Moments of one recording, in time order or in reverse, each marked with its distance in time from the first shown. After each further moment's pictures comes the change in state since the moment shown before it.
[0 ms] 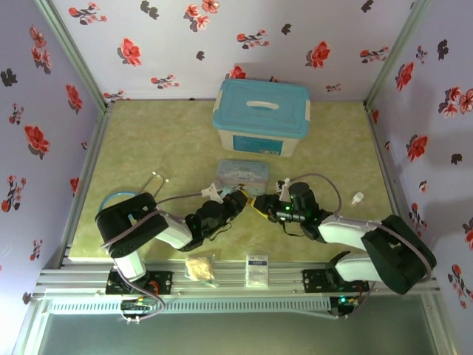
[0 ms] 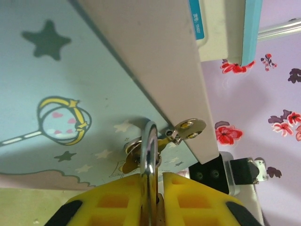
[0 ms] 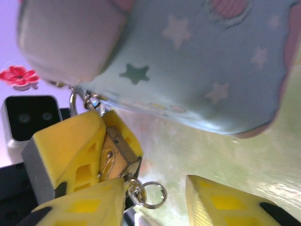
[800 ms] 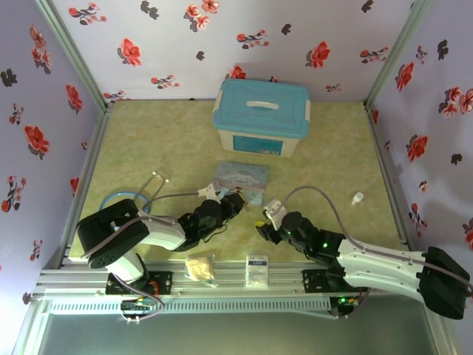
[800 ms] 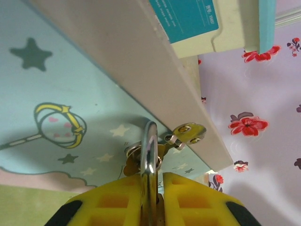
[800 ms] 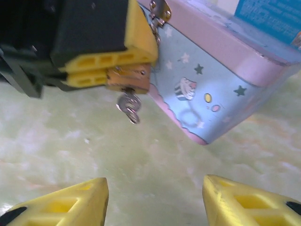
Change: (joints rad) left arm -0.001 -0.150 -0.008 -0.239 0.002 0.063; right arm 0.443 -0.420 -0.090 -0.325 0.733 -1.063
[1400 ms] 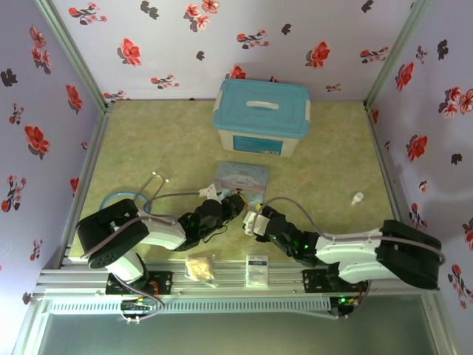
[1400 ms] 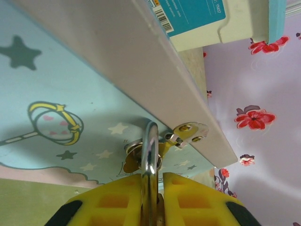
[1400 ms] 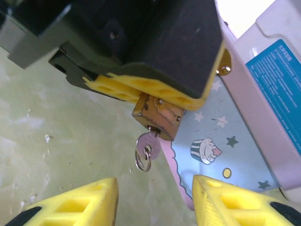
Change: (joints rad) left arm 0.000 0.000 0.005 -0.029 0.022 0.008; right arm 0.109 0.396 0.014 0.420 0.200 -0.497
